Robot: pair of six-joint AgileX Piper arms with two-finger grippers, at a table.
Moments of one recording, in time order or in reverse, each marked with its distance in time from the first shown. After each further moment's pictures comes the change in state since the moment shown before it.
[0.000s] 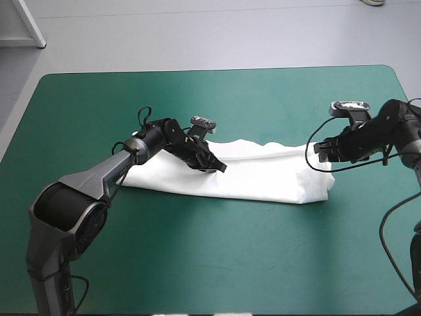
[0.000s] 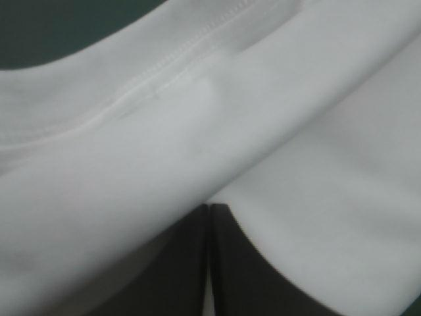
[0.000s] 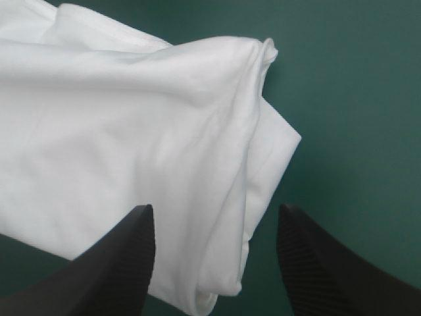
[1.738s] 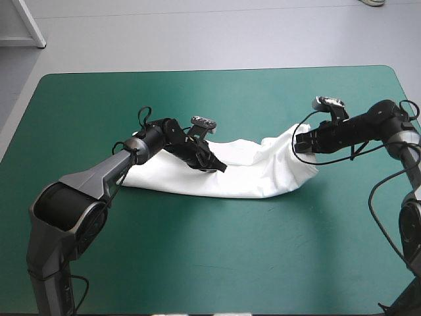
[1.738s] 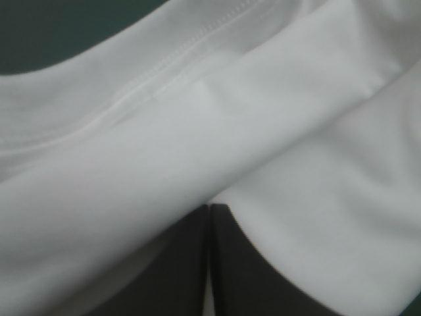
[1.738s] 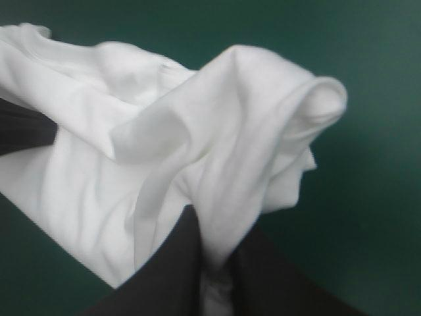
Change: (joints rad) left arm 0.002 0.002 -0.003 -0.003 -0.005 0.011; right arm 0.000 0.162 -0.029 0.422 -0.019 -0.289
